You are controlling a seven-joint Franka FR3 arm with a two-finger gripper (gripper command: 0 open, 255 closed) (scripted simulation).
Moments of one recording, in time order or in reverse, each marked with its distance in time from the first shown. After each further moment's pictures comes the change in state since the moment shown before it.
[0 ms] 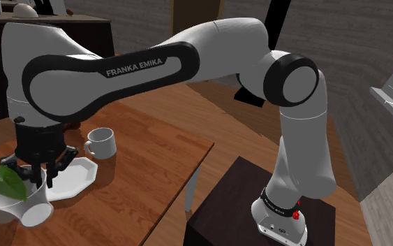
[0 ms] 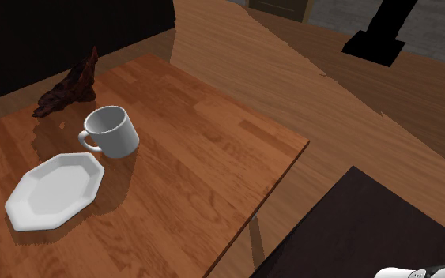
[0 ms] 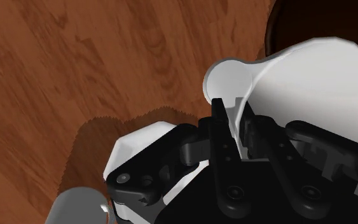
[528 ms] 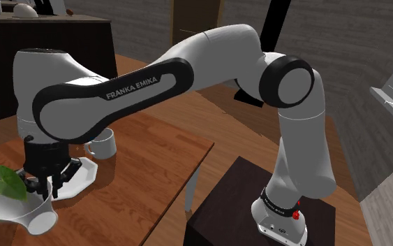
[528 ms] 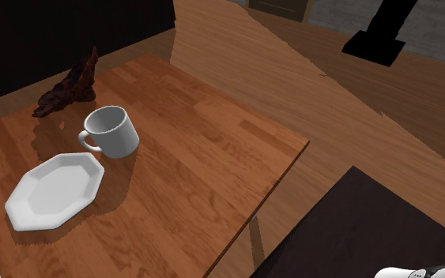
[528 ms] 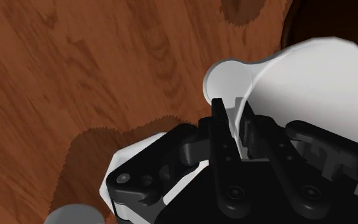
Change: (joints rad) arm 0.000 0.024 -0.004 -0.073 -0.003 0.095 -0.011
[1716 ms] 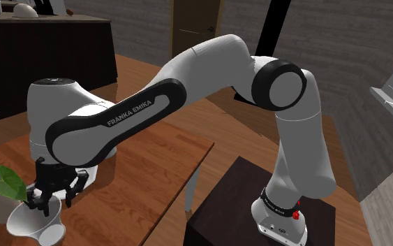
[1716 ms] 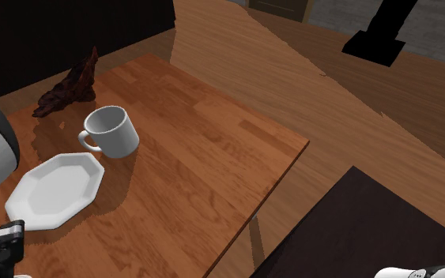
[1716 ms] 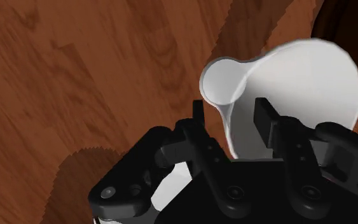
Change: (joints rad) arm 0.003 0.048 -0.008 -0.080 -0.008 0.125 -0.012
